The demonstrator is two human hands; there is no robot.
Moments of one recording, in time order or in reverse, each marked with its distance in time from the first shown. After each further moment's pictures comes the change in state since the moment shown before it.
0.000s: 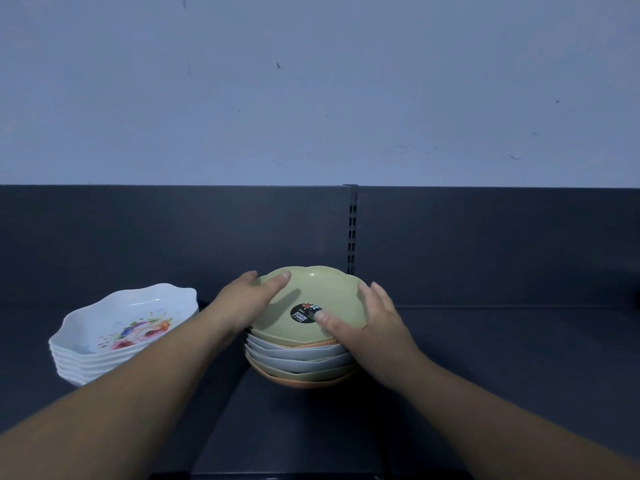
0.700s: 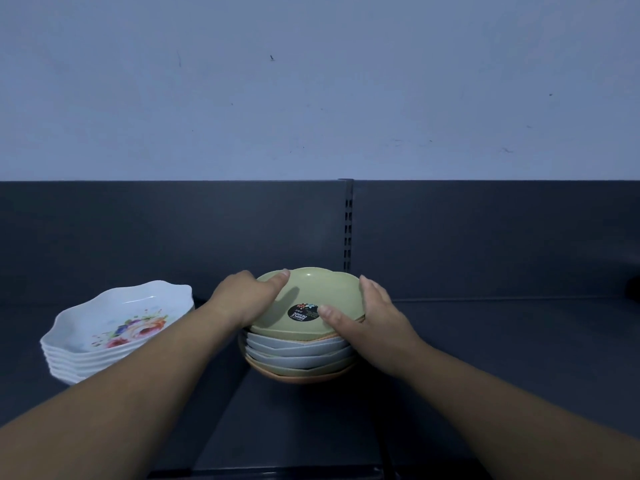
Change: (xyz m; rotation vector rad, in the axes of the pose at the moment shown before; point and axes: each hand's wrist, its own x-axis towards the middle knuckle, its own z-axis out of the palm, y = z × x) left_hand 0.010 0.006 0.003 0.463 0.048 -0.050; right_hand 0.003 0.002 -0.007 -0.118 -0.045 -0.066
